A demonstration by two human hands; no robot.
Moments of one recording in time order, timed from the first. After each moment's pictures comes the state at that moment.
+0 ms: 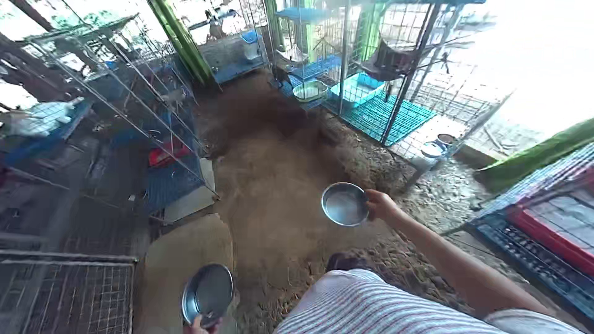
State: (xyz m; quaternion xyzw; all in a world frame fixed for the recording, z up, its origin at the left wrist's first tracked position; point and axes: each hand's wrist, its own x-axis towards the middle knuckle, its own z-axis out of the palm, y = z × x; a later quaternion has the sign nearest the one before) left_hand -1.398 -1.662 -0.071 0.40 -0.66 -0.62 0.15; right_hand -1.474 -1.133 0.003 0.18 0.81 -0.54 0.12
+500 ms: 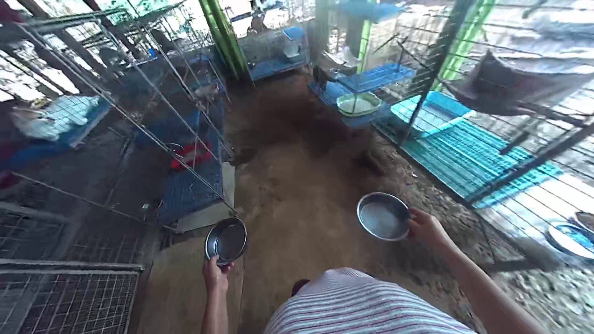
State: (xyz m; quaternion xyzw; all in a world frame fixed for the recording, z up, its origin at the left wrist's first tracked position) left_hand -1.903 -1.669 -0.111 0.40 -0.63 -0.66 0.13; right_hand -1.881 -1.130 -0.069 0.24 0.84 -0.48 0.09
